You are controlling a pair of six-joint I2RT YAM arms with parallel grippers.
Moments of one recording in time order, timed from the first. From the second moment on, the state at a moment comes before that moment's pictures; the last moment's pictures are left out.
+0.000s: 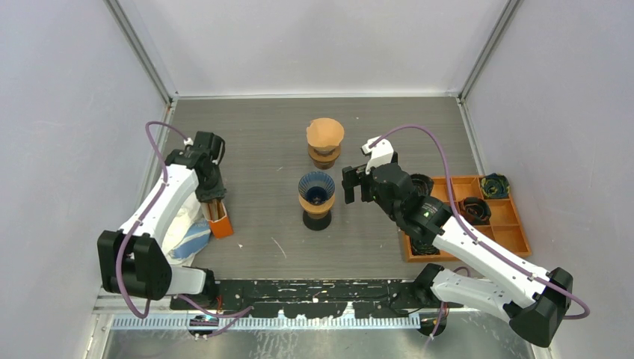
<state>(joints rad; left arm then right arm) -0.16 1.33 1.09 -1.00 -0.24 -0.42 0.80 0.94 0.85 -0.34 0.39 0.22</state>
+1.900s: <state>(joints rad) -0.20 1.06 1.41 -1.17 -0.01 -0.41 0.90 1.04 0.97 -0.24 0.10 0.18</state>
